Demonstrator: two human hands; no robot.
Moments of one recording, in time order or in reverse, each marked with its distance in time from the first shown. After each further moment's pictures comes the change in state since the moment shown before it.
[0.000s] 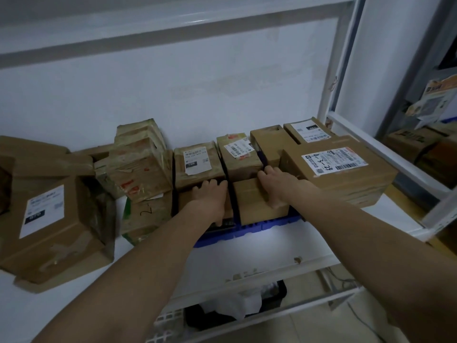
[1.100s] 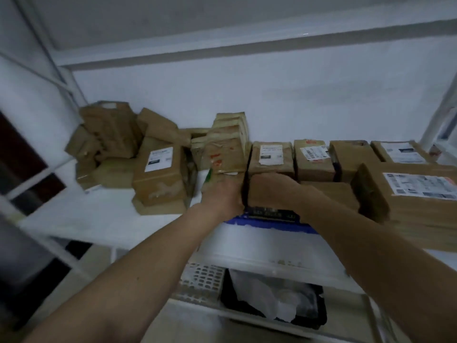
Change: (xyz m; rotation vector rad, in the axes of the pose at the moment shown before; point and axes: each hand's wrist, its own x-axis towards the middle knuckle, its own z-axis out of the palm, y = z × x) left_hand -0.127 -0.056 0.018 -0.327 0.261 -0.322; right_hand -0.019 -0.134 -0.026 0.088 0.170 -0.554
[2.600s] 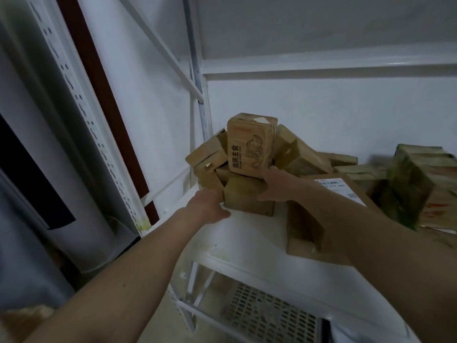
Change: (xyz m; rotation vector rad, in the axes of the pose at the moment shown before) left_hand -0.054 -0.499 -0.082 -0.147 0.023 -0.305; right_hand 0.300 -0.371 -0.018 0.083 -0.068 -0.065
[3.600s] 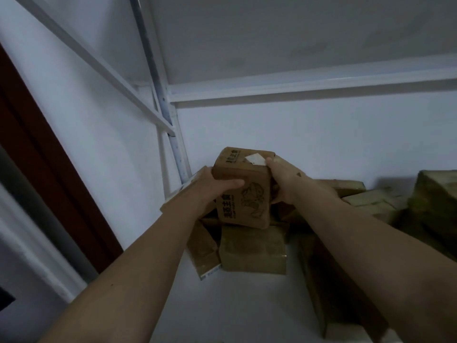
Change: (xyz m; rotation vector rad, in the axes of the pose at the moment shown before) left_hand 0.213 0.000 -0.083 -1.051 -0.150 0.140; right_hand 0.174 0.053 -0.052 1.469 0.280 0.594
